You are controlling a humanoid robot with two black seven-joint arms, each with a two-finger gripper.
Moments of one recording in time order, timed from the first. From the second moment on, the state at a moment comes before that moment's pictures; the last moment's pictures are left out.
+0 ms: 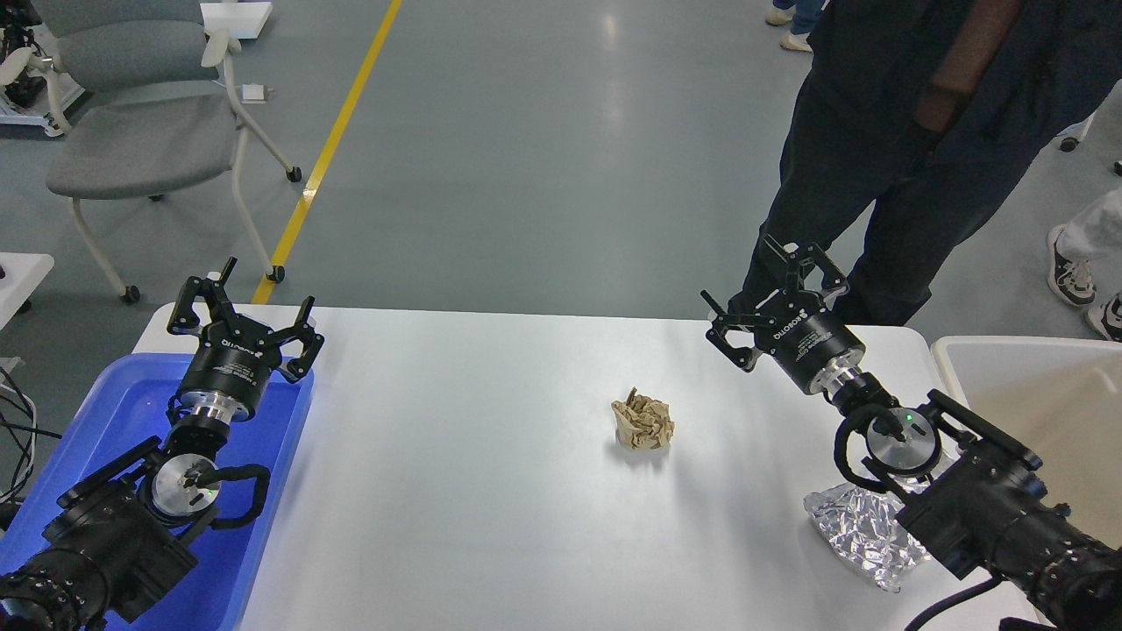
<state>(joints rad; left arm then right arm) -0.58 0.33 -0.76 -0.45 -0.16 -0.64 -0.52 0.70 -0.18 0.72 0.58 0.20 0.51 0.14</state>
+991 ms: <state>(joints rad) -0.58 0.33 -0.76 -0.45 -0.16 -0.64 -0.52 0.66 -0.59 0.72 0.94 0.07 0.52 0.14</state>
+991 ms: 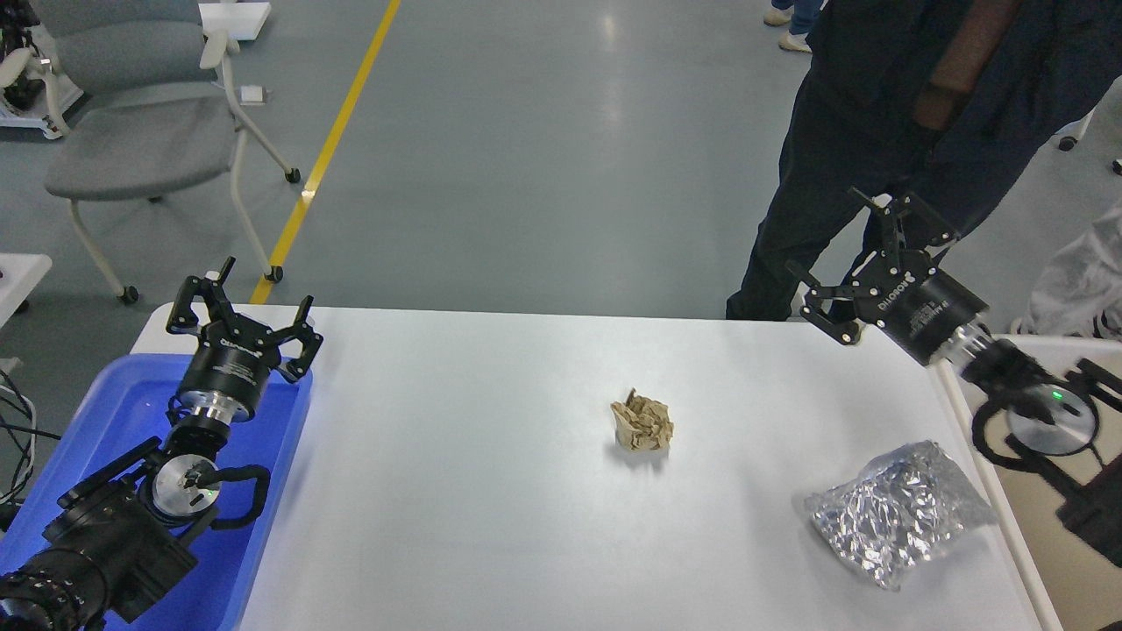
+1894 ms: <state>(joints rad) -0.58 0.33 -0.76 -0.45 -0.16 -0.64 -0.52 0.63 -0.92 0.70 1.26 -1.22 0.49 0.21</state>
